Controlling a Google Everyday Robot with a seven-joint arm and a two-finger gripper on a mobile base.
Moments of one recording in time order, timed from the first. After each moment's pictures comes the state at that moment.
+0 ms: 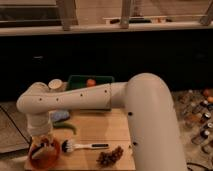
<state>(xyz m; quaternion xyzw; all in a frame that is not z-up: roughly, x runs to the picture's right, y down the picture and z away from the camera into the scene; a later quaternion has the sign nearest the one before) -0.288 0.249 0.652 -0.19 -0.44 -0.72 0.50</state>
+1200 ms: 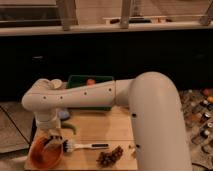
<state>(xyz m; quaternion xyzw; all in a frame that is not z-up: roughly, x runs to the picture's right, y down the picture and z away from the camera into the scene) -0.265 0.217 0.681 -0.21 -0.37 -0.73 0.54</state>
